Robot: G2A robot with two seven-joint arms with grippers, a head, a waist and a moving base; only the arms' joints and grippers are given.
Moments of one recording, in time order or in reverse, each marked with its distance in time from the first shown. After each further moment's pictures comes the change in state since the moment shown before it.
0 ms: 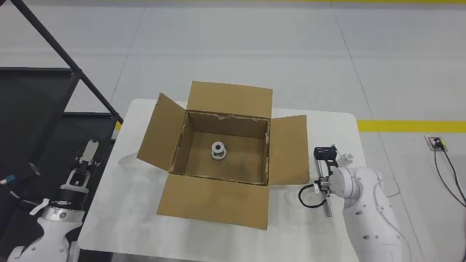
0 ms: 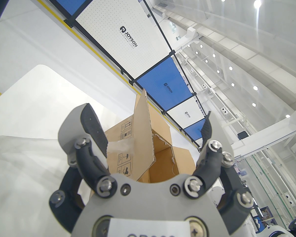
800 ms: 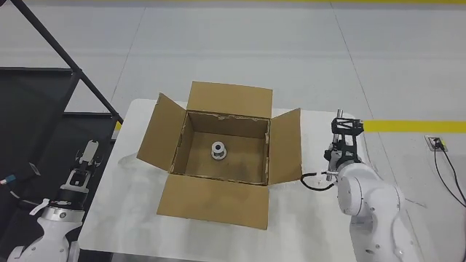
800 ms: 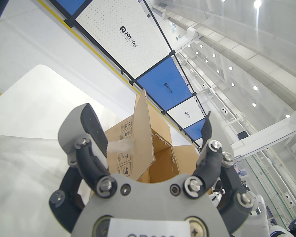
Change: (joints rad) left arm 0.000 0.000 0.000 0.000 0.000 0.000 0.000; right arm -0.200 0.002 -0.088 -0.659 -0.176 0.266 -0.245
